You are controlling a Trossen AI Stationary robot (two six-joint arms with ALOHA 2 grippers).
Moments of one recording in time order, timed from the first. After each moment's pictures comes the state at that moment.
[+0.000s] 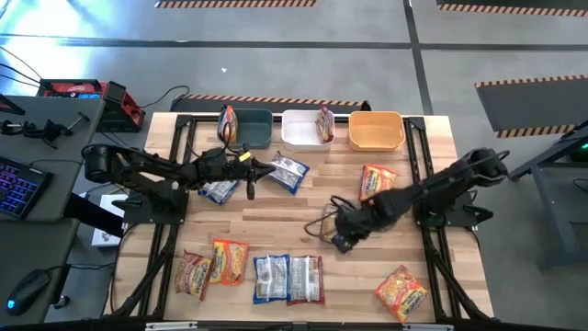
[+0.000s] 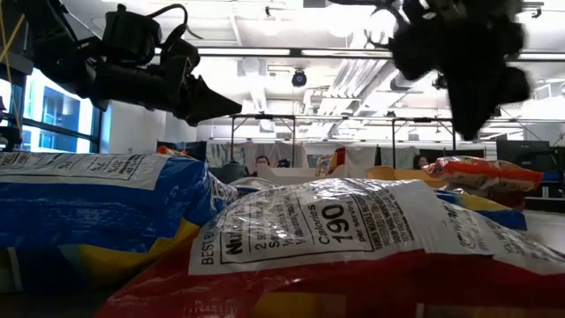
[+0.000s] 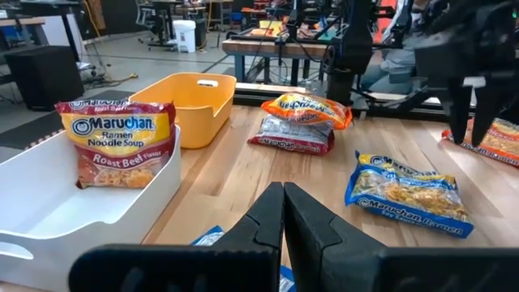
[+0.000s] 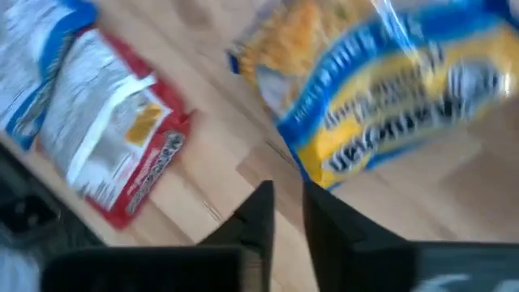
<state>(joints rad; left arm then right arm) 0.28 1.38 0.31 0.95 0.11 0.00 0.33 1.53 1.04 -0.73 -0.06 1.24</state>
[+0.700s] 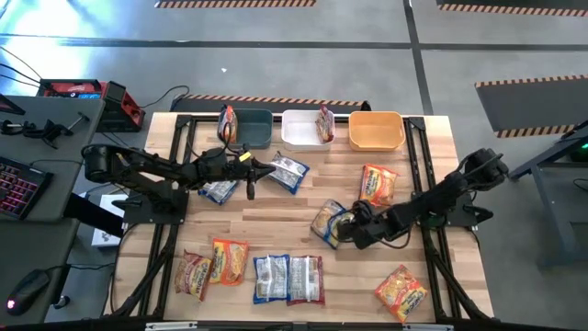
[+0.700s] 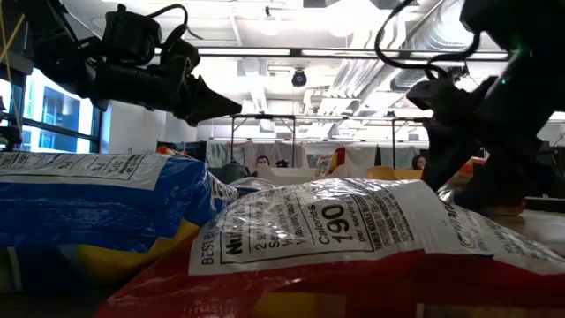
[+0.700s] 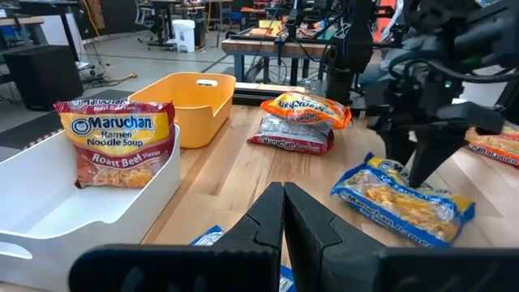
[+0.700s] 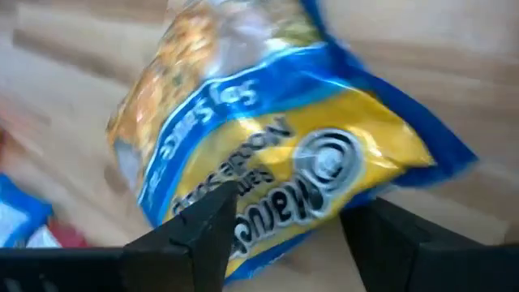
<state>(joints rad) 0.28 1.38 0.31 0.95 0.12 0.00 0.45 1.53 0.58 -0.11 0.44 1.68</state>
